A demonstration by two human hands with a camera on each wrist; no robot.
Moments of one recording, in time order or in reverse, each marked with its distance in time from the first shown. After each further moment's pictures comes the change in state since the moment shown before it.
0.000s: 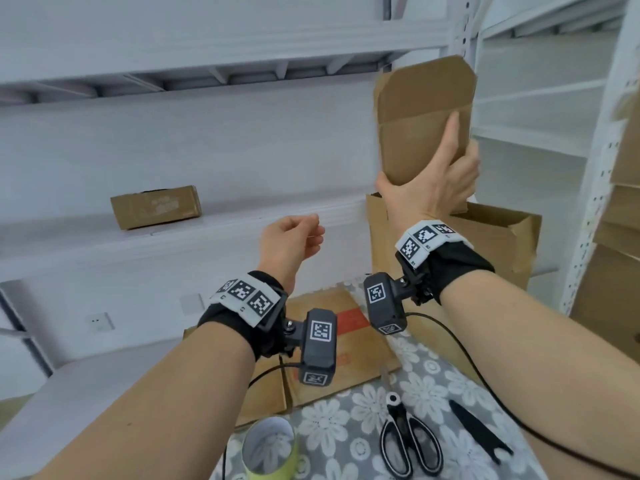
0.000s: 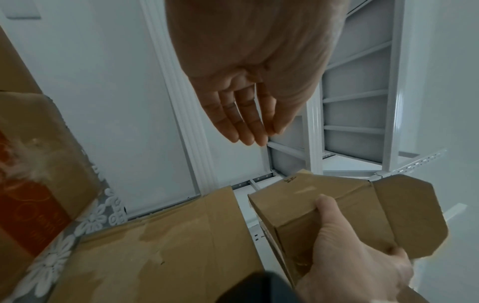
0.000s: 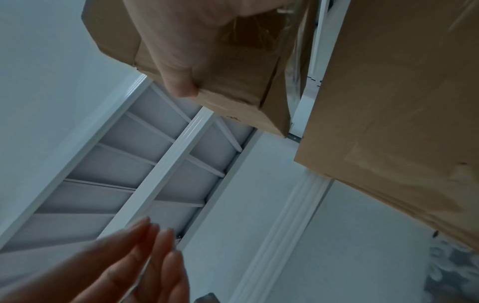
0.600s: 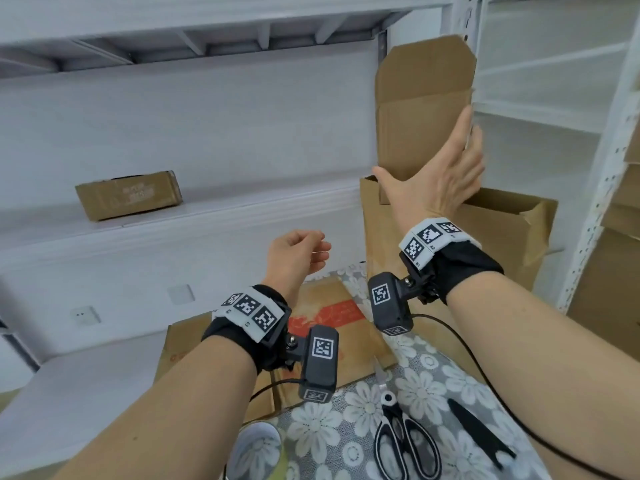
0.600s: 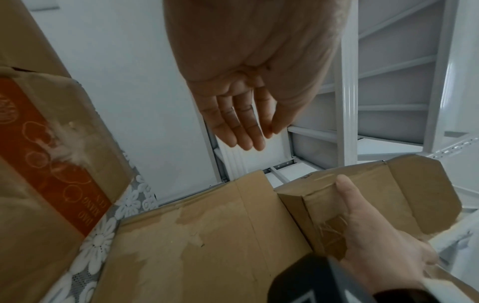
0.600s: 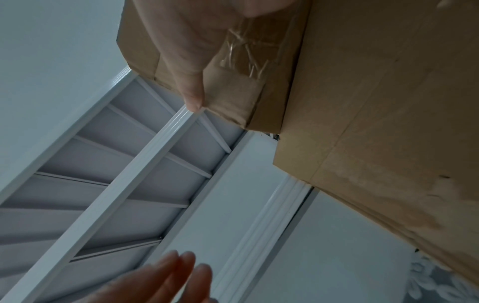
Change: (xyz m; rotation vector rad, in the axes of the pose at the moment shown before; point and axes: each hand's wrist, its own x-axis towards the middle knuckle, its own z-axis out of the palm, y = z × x) left_hand 0.015 -0.052 0.016 0.079 -0.050 -0.104; right_hand 0.006 0.043 0.027 -0.083 -0.041 -0.010
